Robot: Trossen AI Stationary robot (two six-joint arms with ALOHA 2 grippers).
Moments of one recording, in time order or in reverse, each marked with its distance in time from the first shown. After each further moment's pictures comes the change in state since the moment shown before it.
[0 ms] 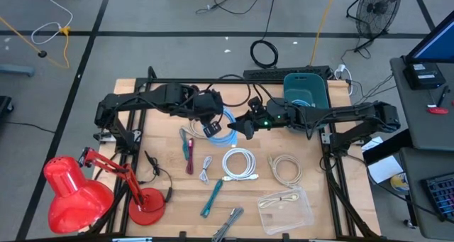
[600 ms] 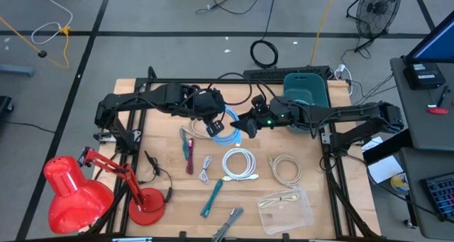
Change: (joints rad) left arm -0.005 0.000 0.000 0.076 -0.001 0.005; right arm 0.000 -0.040 0.000 -0.045 0.030 -0.014
